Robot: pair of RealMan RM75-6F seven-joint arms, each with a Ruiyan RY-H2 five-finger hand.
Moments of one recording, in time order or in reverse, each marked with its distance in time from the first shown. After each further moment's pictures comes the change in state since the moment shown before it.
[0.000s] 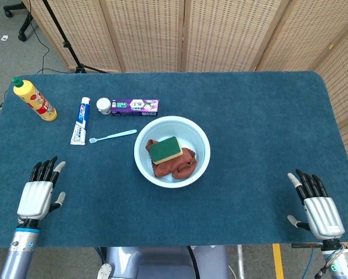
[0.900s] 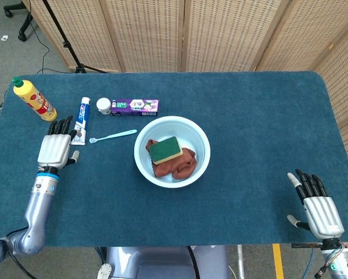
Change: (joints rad) left arm -0.334 -0.001 -0.310 0.072 -0.475 -0.321 0.225; right arm 0.005 -0.005 0.001 0.006 0.009 -0.014 0.002
